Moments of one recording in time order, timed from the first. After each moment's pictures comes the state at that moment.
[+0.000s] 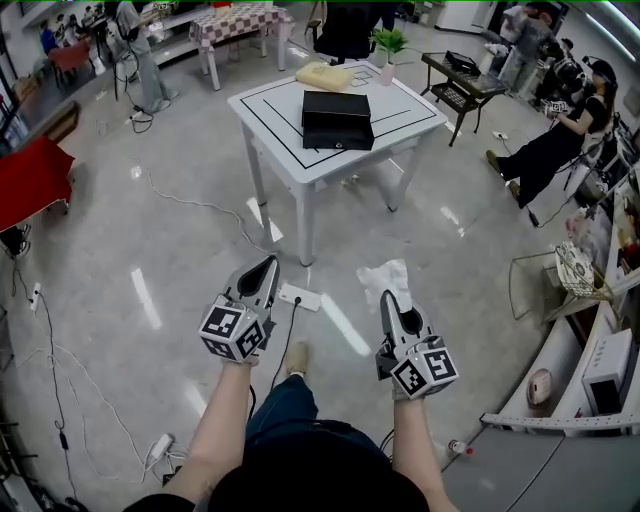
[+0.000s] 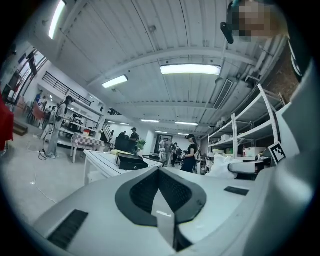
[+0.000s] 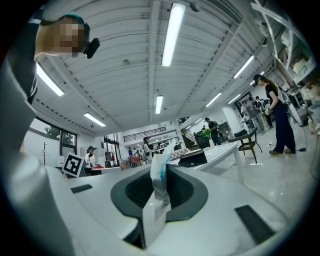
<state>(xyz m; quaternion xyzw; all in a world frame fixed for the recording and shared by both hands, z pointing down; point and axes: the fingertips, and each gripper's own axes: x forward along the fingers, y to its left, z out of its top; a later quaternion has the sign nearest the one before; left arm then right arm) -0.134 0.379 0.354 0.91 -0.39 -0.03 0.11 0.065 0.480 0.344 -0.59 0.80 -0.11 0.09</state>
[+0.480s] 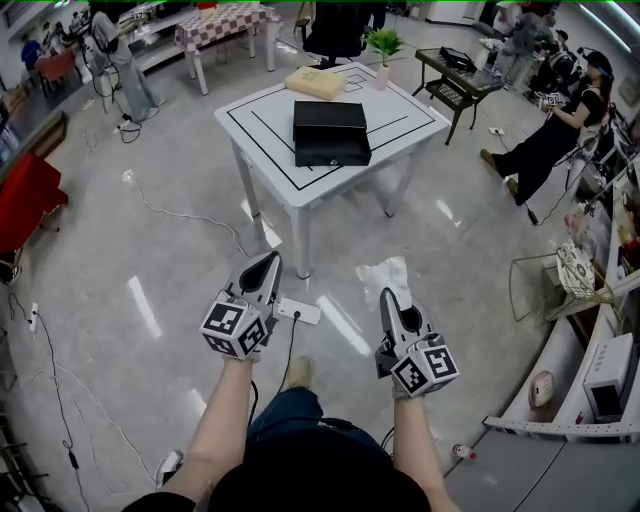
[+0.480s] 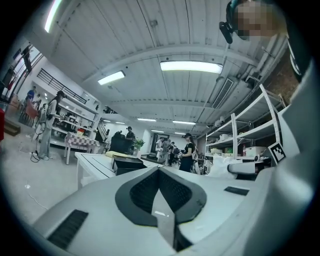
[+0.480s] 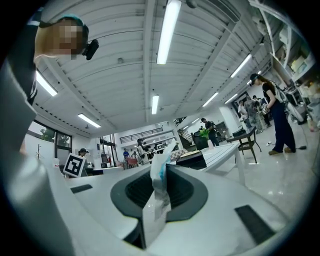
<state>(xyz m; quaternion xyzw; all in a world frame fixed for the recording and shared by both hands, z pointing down) -0.105 0.269 0.344 0.93 -0.36 -0.03 0.10 0.082 0.379 0.339 -0.60 0.78 -0.12 0.10</state>
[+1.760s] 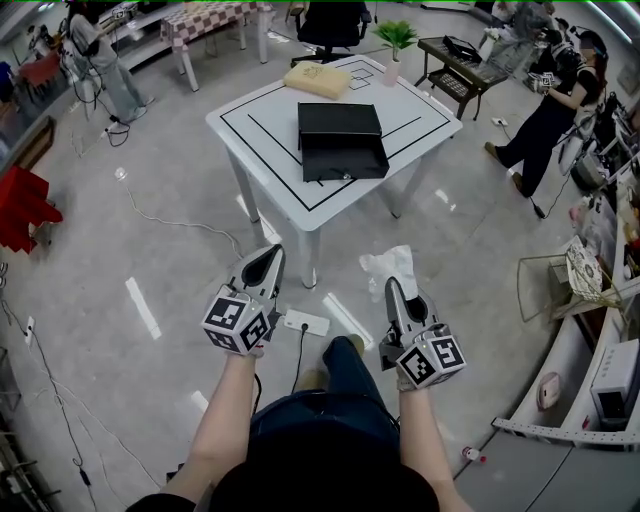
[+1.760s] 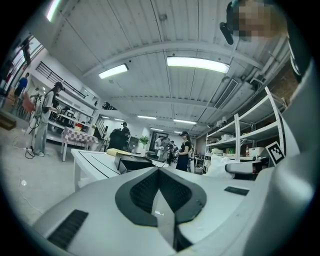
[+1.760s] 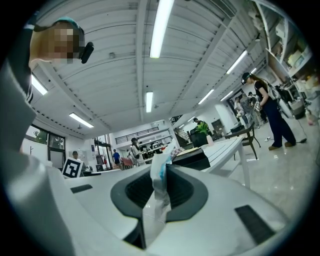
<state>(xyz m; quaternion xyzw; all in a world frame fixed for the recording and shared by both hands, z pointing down) -0.111 0.126 0.380 0.93 -0.35 -0.02 0.12 0.075 0.235 0.370 -0.62 0.77 -0.14 0.11</state>
